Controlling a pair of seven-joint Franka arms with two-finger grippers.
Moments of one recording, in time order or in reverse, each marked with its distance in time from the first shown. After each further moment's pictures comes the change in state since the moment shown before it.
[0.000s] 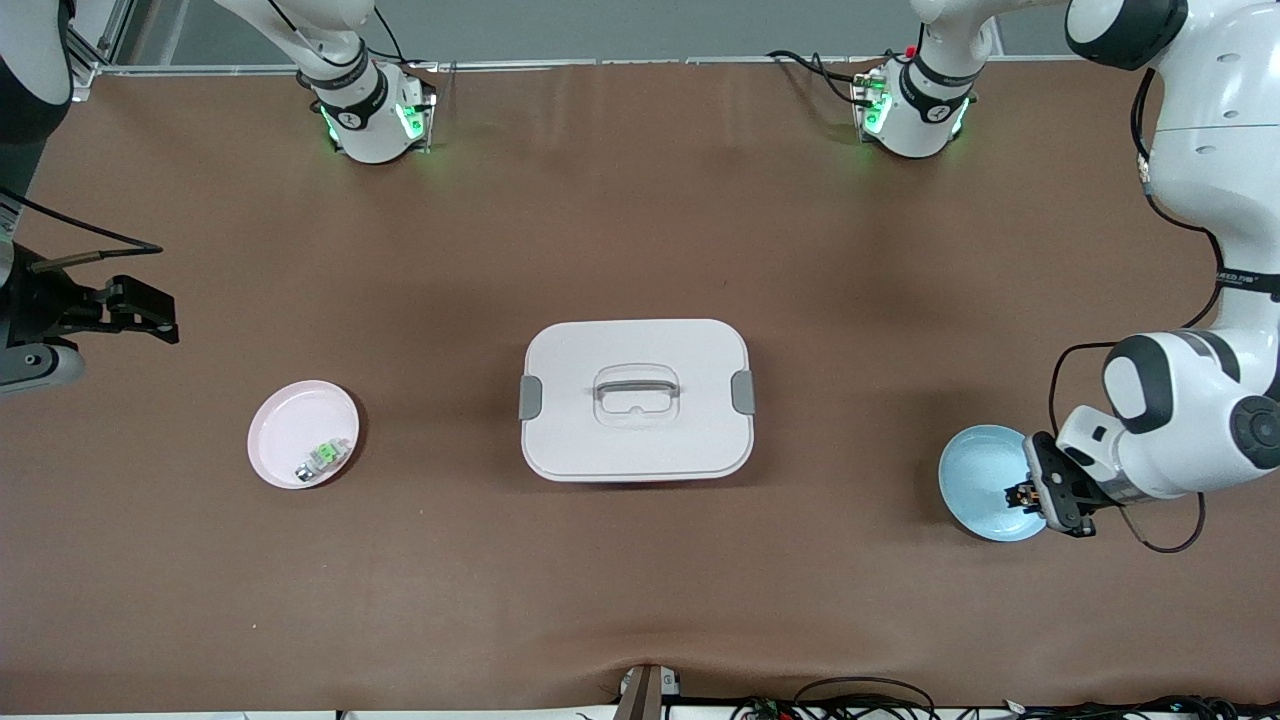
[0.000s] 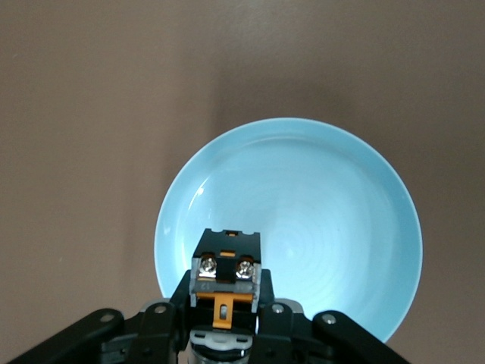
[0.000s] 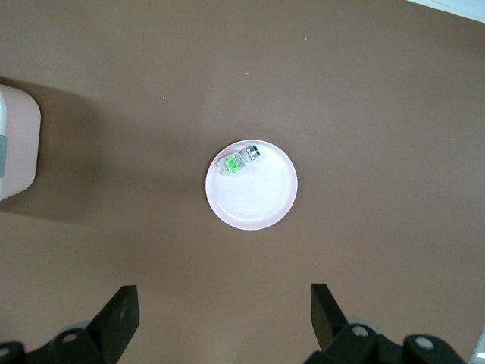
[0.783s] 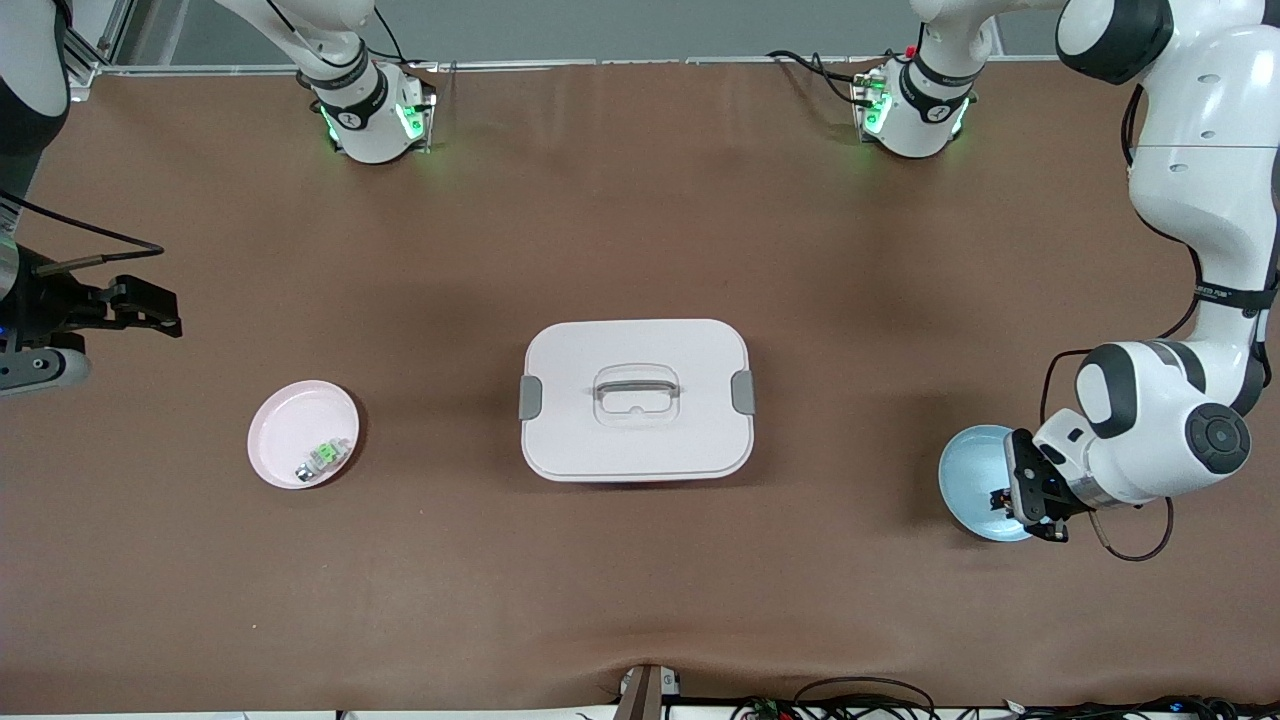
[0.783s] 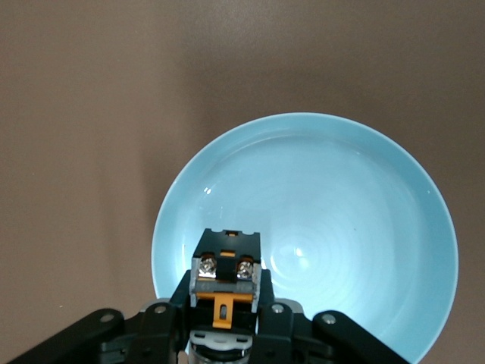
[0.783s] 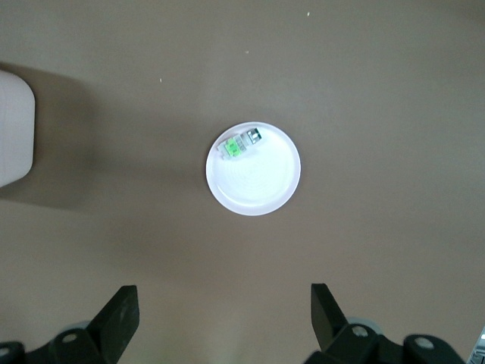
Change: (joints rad) left arm -0.013 0.037 0.000 0.000 0.036 0.055 0.121; right arm -0.011 0.003 0.002 -0.015 0.008 -0.008 0.003
